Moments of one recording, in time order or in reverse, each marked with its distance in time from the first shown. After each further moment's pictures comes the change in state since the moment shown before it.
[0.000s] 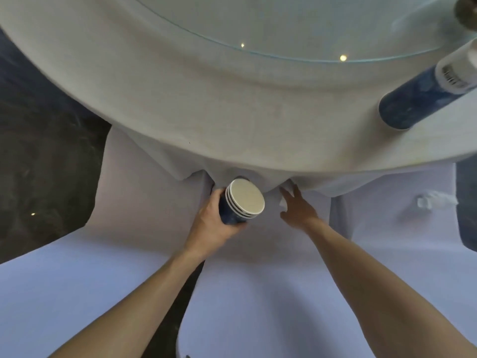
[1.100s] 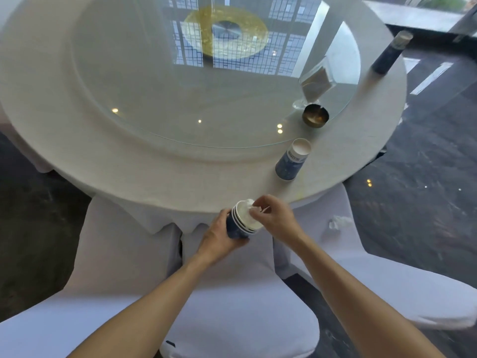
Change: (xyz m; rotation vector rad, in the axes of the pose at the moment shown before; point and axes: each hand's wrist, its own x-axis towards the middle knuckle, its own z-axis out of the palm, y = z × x) left_hand -0.043 0.173 0.021 0.084 -0.154 0.183; right_hand -0.248 -0.042 -0.184 0.642 0.546 -0.213
